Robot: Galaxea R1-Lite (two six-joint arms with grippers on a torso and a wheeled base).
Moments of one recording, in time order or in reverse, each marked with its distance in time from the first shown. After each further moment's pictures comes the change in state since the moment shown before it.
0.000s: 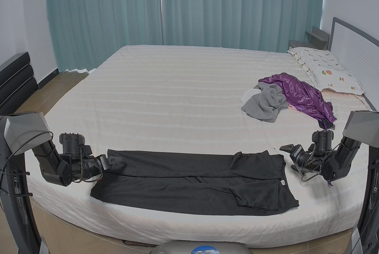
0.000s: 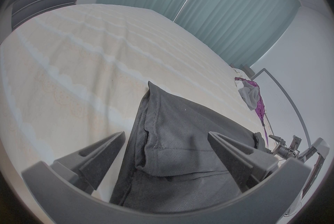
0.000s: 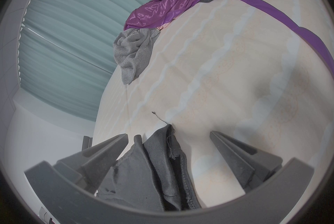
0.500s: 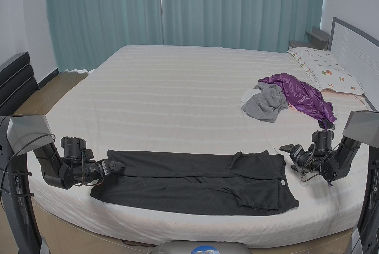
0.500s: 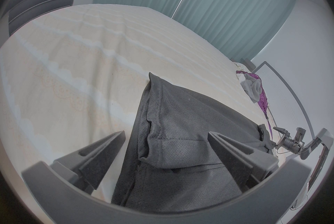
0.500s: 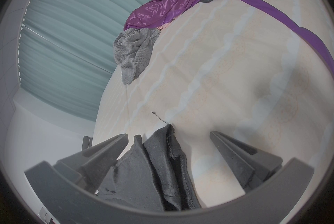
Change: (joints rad) left arm -0.004 0.022 0.026 -0.007 0.010 0.055; right arm 0.000 0.000 0.000 0.000 0.000 0.000
